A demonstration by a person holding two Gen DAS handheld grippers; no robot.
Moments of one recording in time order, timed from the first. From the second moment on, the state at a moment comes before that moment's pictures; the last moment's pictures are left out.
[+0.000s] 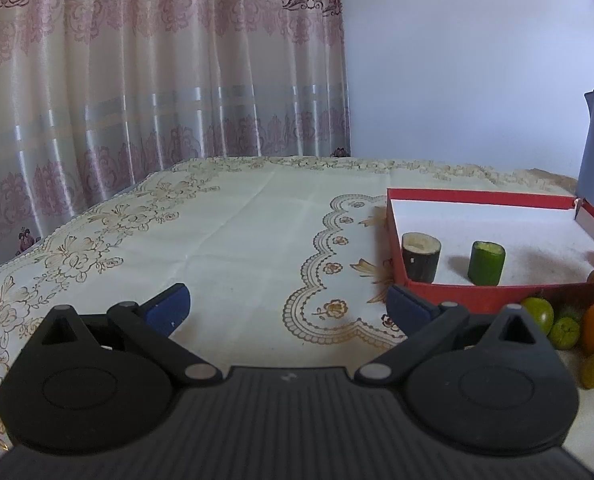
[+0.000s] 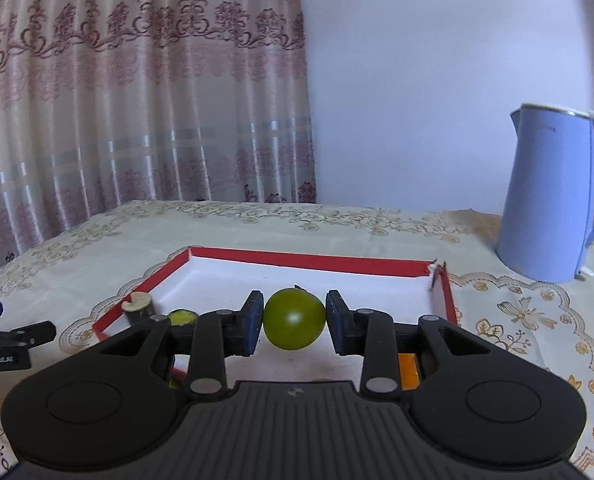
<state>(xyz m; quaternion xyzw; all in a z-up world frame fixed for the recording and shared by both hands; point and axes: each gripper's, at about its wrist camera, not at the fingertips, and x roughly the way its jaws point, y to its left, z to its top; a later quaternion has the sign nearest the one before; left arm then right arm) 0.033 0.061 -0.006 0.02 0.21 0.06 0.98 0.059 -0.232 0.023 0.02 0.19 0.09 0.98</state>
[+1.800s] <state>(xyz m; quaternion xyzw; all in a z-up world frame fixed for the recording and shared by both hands) 0.027 -0.033 -0.014 0.04 0.24 -0.05 0.97 0.097 -0.252 -0.002 0.02 0.21 0.07 0.97</state>
